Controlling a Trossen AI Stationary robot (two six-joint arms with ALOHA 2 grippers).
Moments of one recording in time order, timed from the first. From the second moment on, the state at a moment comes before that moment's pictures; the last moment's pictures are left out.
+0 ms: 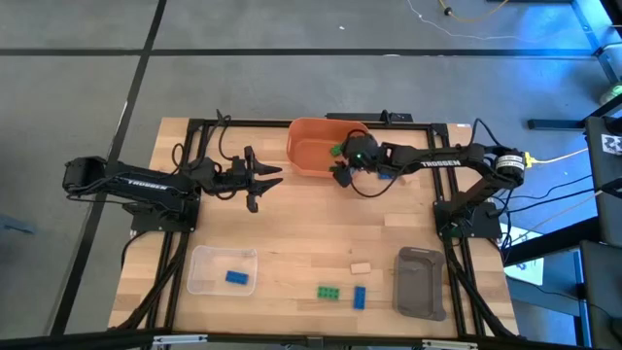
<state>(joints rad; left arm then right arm) 0.13 1.01 0.32 0.87 -0.04 -0.04 -0.31 1.58 0.92 -0.12 0.29 0.17</state>
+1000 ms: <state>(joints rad) 0.13 1.01 0.32 0.87 -0.04 -0.04 0.50 1.51 0.93 -0.08 0.06 0.31</state>
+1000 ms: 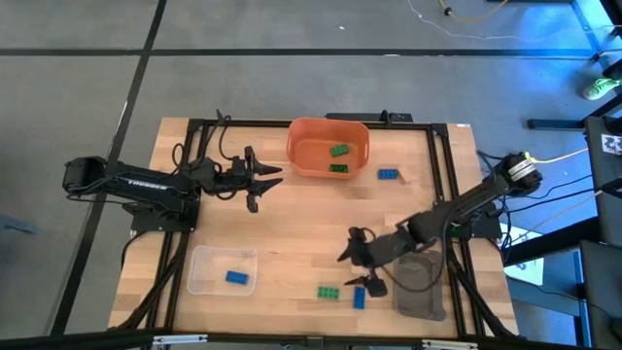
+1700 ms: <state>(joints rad) 0.13 1.01 0.32 0.88 -0.06 0.01 0.64 2.01 1.33 -0.34 0.28 0.43</state>
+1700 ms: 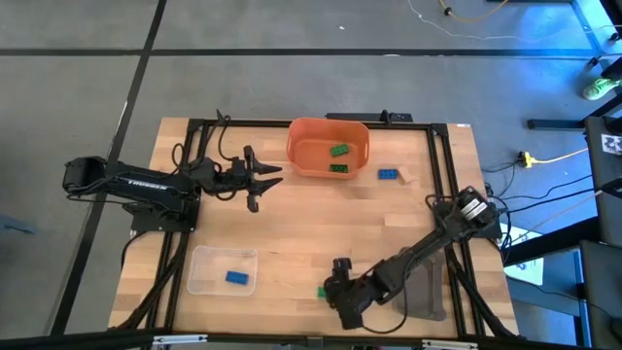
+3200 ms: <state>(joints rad) 0.13 1.01 0.32 0.89 -0.06 0.01 0.53 1.63 0.87 -0.25 0.53 0.49</state>
